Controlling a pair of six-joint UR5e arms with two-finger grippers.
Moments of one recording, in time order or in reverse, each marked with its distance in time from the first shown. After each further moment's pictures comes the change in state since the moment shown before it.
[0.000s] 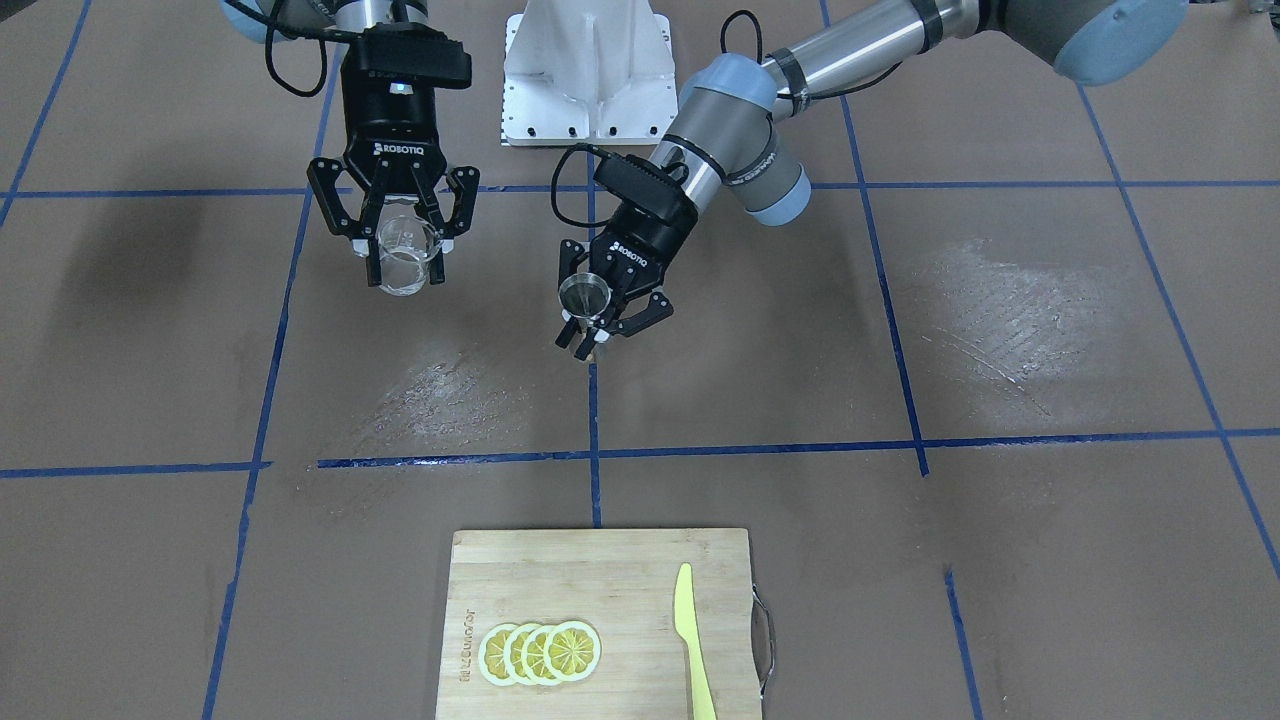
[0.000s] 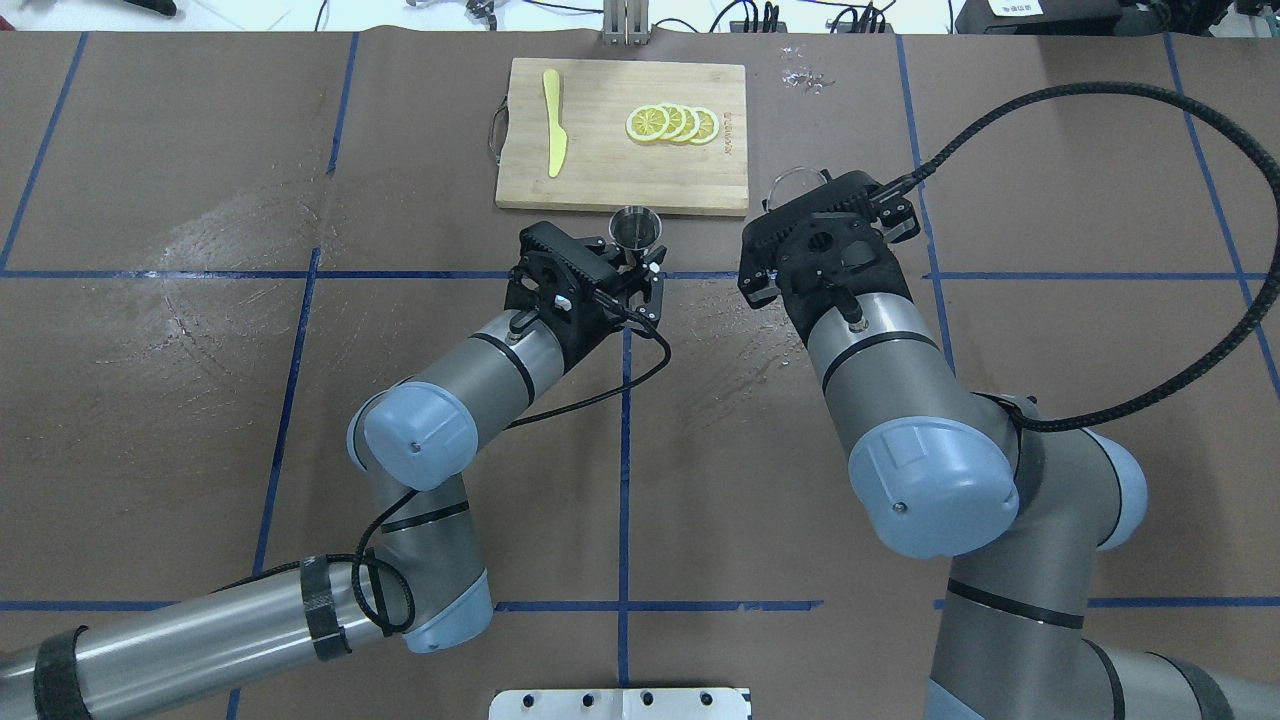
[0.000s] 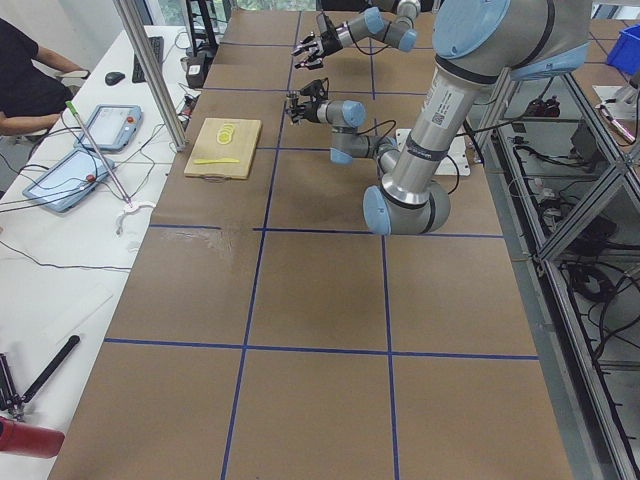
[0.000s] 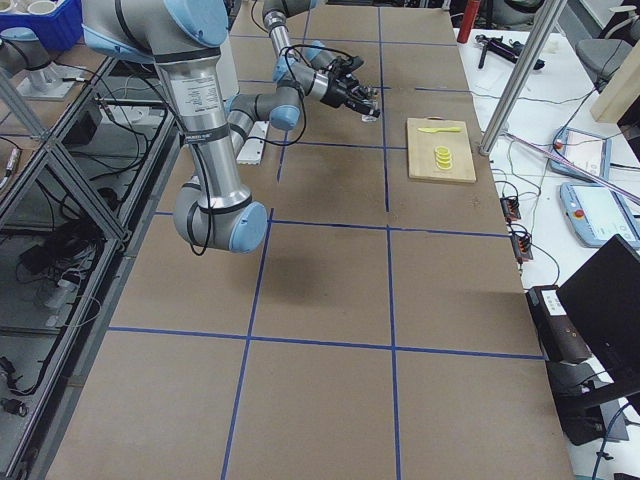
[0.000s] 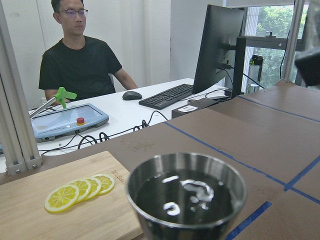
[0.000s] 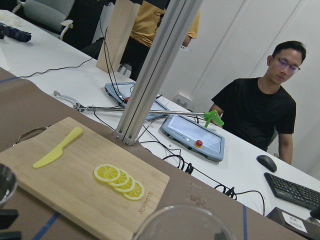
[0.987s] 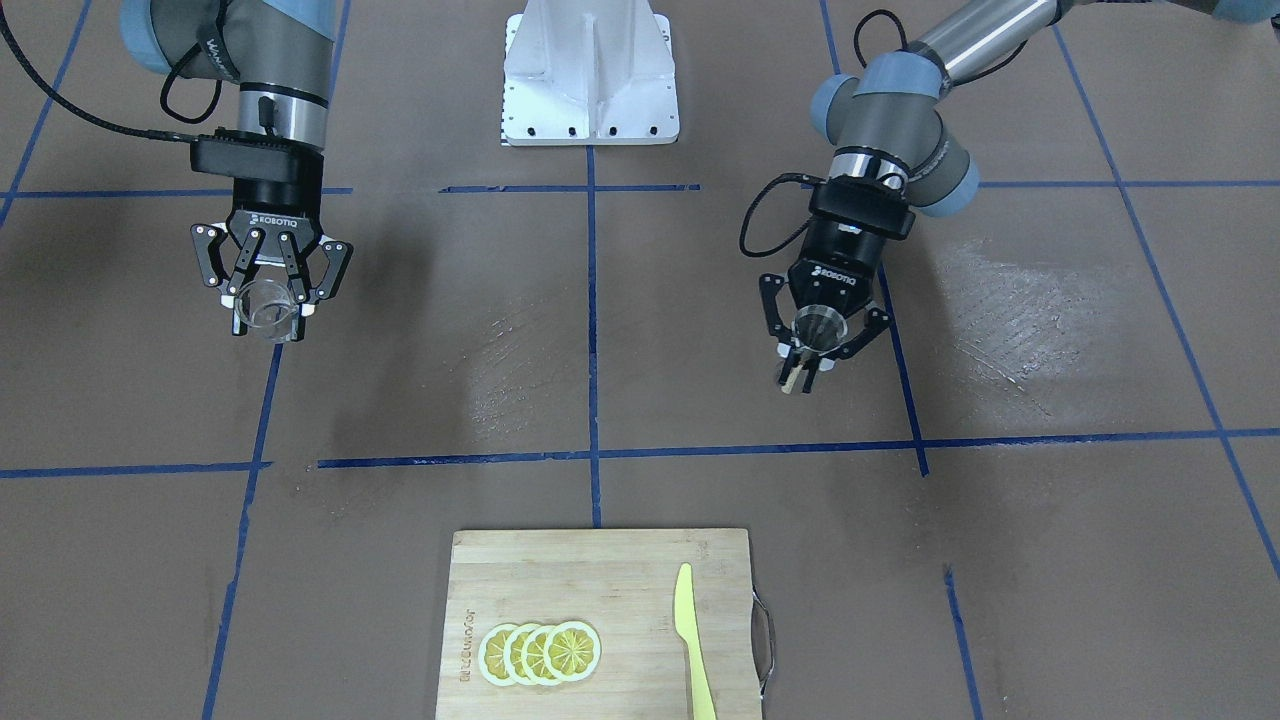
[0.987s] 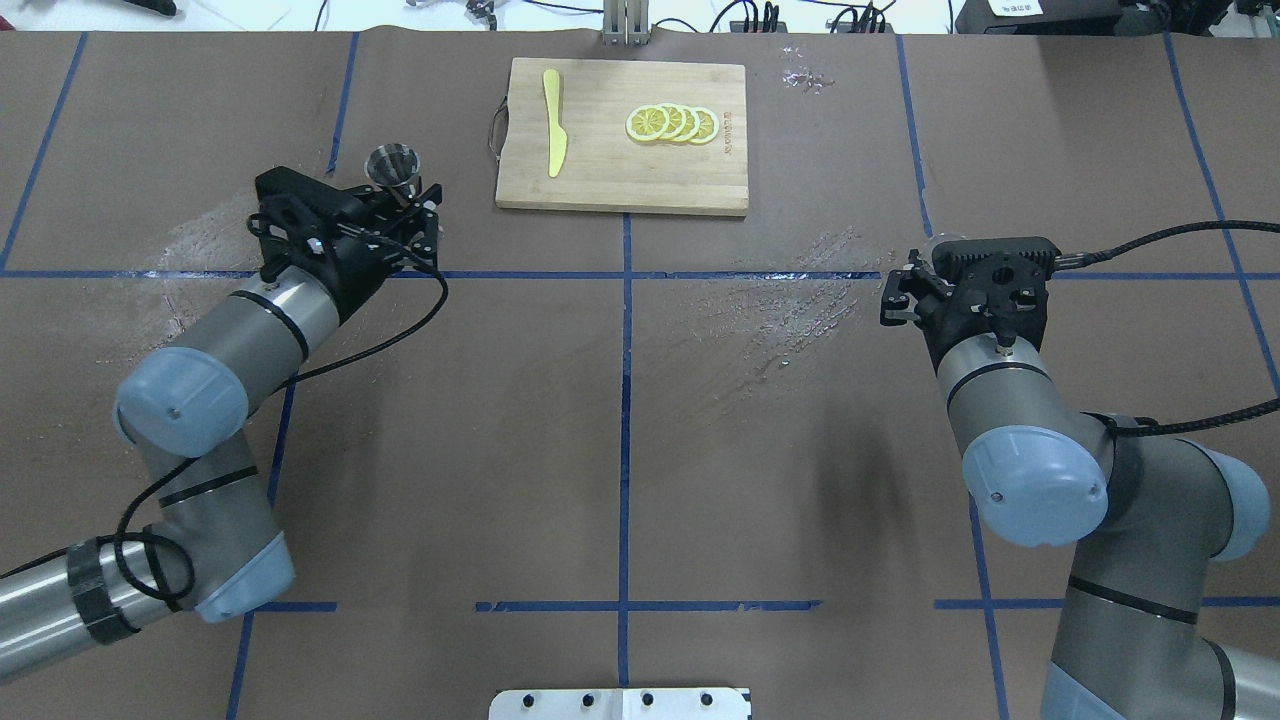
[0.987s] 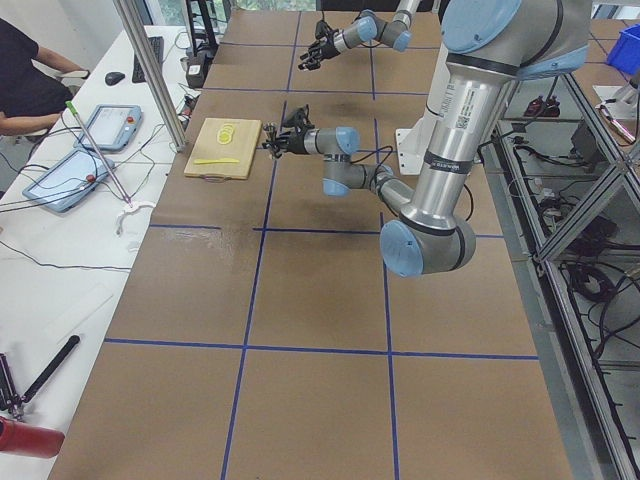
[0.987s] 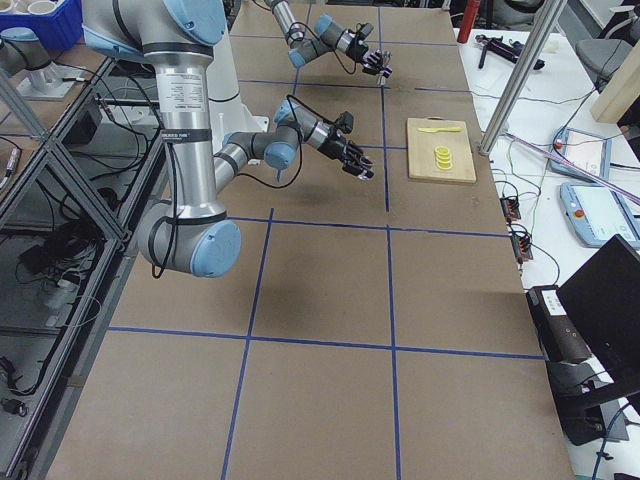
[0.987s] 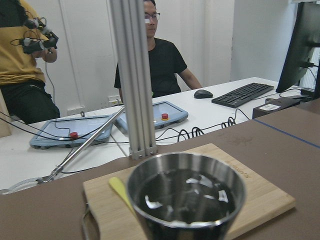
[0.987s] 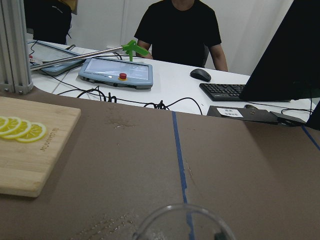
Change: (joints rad) left arm -0.134 0.348 -0.235 0.075 0.040 -0.167; right arm 0.044 -0.251 -0.028 -0.011 0.068 0.460
